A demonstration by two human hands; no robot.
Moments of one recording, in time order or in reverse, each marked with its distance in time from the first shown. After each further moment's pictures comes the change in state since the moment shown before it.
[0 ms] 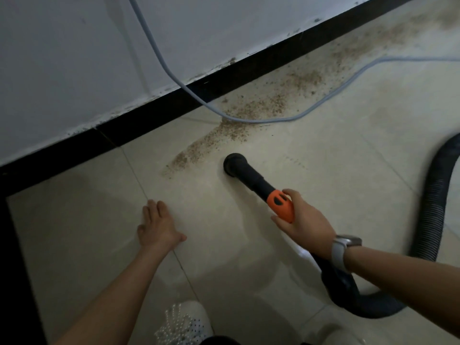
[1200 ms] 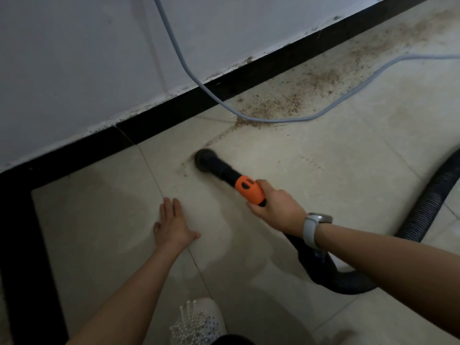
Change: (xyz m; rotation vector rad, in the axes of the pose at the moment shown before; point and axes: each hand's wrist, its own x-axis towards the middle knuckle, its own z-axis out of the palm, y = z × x) left_hand 0.000 -0.011 0.005 -0.069 -0.040 0.041; right_hand 0.038 -0.075 0.019 0.031 -0.151 -0.110
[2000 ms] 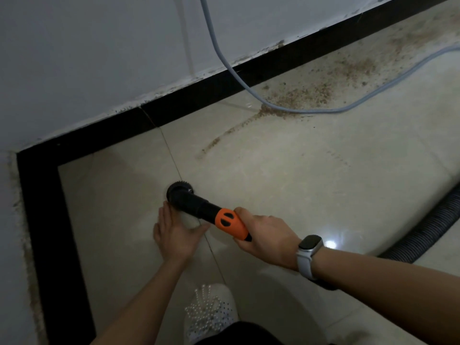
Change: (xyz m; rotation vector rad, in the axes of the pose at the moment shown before) left_hand -0.024 -0.040 0.042 -0.339 0.378 -0.103; right_hand -0.035 -0.042 0.047 -0.188 -0.199 -0.369
